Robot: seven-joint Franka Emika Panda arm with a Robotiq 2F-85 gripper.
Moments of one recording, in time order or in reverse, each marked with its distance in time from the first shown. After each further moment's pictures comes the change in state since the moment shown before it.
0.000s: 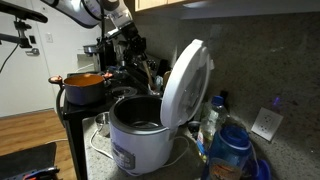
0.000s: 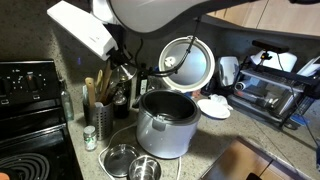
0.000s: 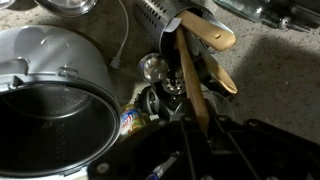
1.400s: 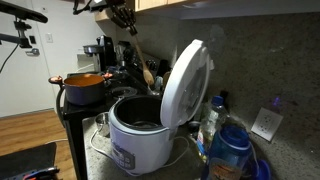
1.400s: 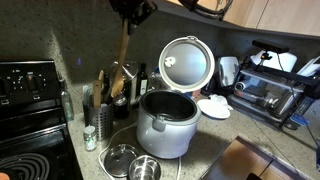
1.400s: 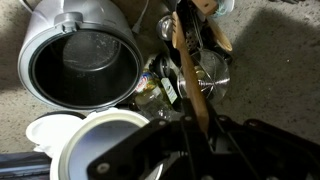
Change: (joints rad) arm -0.016 -0.148 0.086 0.119 0.000 -0.339 -0.086
